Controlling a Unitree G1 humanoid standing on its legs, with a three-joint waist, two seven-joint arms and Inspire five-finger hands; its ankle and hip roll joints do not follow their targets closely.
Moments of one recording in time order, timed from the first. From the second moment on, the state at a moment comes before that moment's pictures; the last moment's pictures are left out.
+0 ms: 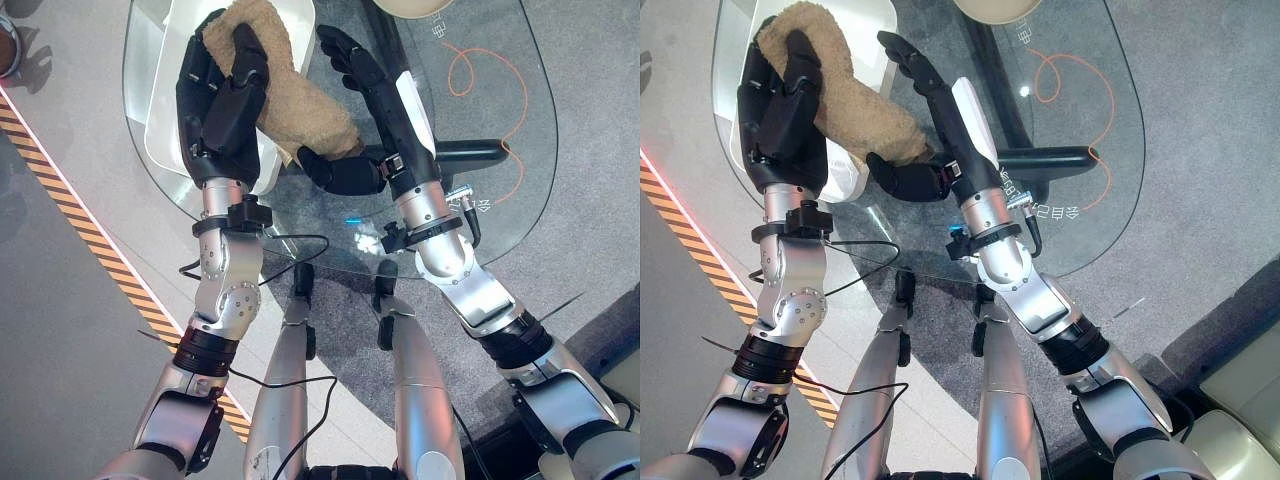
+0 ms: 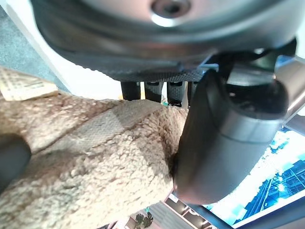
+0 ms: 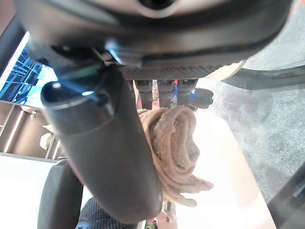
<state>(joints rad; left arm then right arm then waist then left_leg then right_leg) -0.63 0.29 -0.17 0.02 -0.83 -0.38 0.30 -0.76 -0.45 0.49 -0.03 0.00 -0.06 -0.33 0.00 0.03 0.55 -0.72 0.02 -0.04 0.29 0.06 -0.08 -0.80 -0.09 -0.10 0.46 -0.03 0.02</state>
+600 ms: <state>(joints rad) -0.64 0.29 -0.13 0.02 -0.69 -0.43 0.41 -0.76 -0.46 0.48 -0.03 0.00 -0.08 -0.36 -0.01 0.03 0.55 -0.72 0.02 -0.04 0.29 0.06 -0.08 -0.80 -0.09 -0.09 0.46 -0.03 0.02</state>
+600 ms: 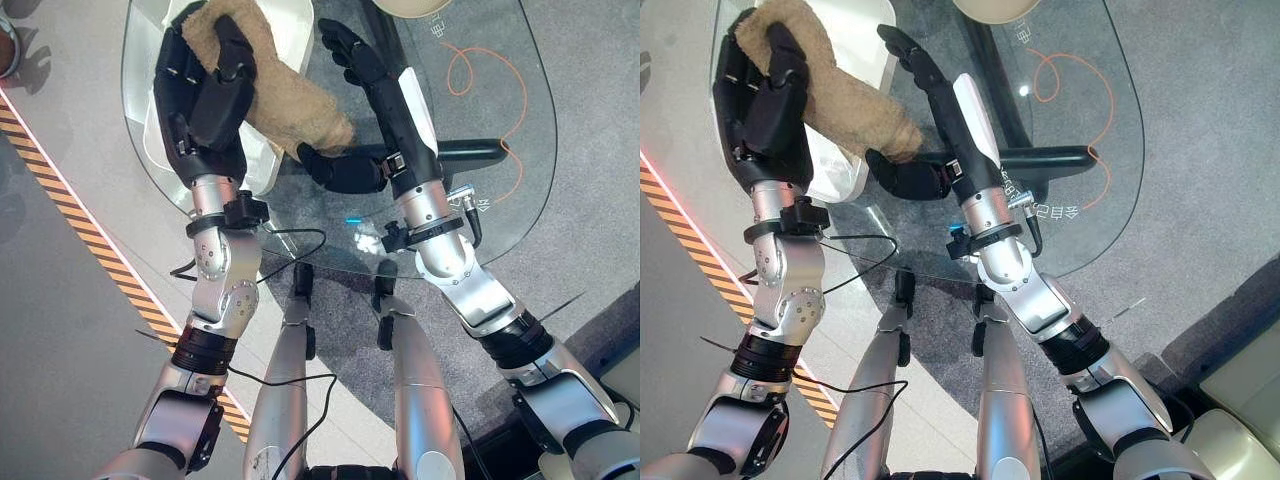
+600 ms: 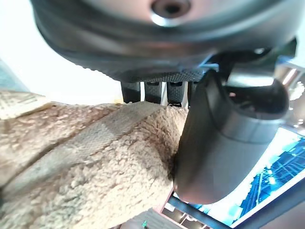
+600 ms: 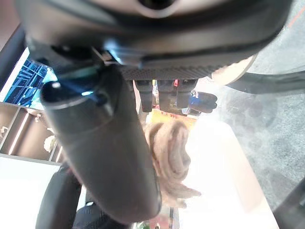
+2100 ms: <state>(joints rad) -0.79 0.43 -0.07 0.42 -0.54 -0.52 0.62 -0.75 -0.52 0.24 0.51 0.10 -0.08 -0.97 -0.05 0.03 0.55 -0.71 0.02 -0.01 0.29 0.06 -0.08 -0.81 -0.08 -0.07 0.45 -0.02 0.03</state>
